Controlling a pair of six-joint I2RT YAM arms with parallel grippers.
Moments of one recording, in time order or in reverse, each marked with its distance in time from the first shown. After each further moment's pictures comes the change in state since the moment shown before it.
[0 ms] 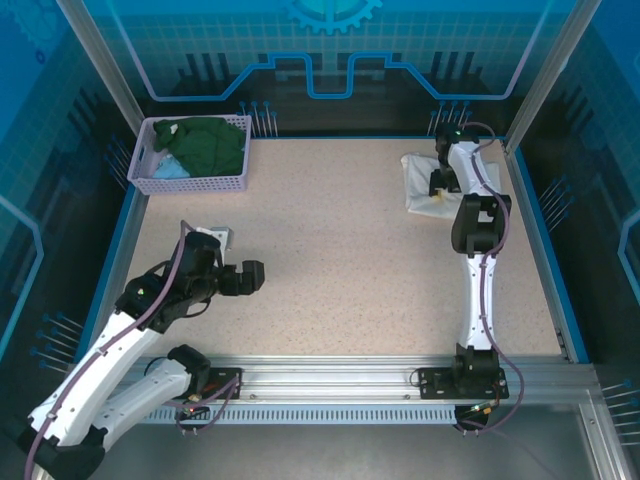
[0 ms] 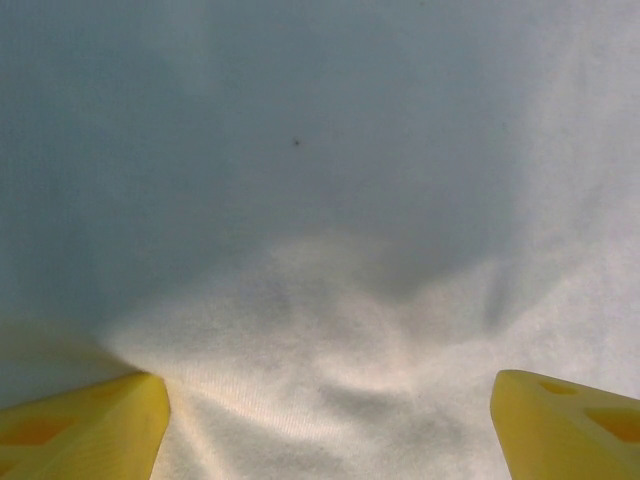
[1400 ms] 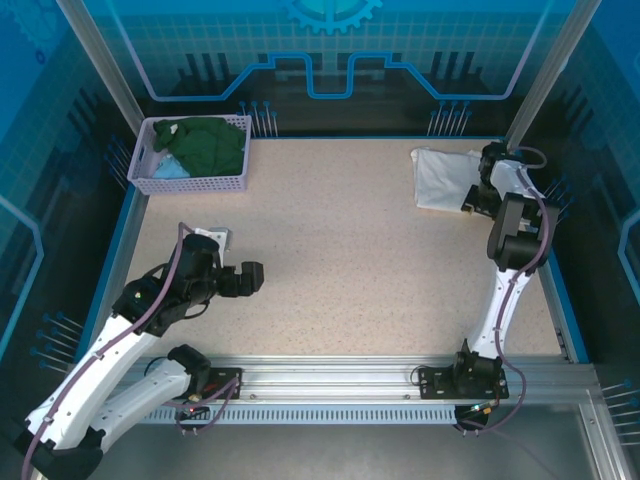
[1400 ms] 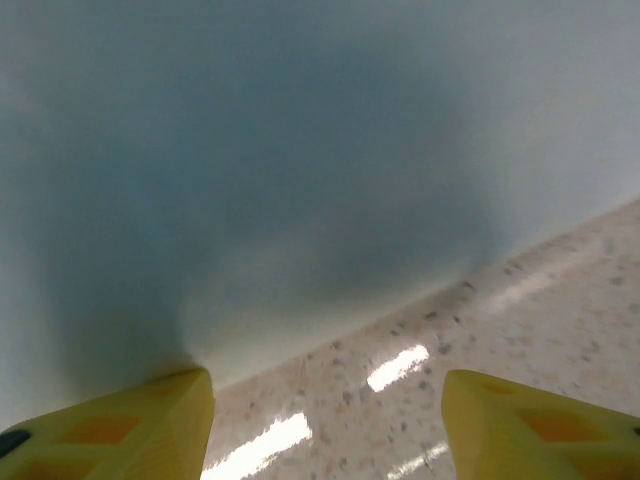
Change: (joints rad) left arm -0.019 -0.026 0.000 -0.003 -0.019 0.000; right arm -0.198 -0.348 -0.637 0.314 -0.183 0.132
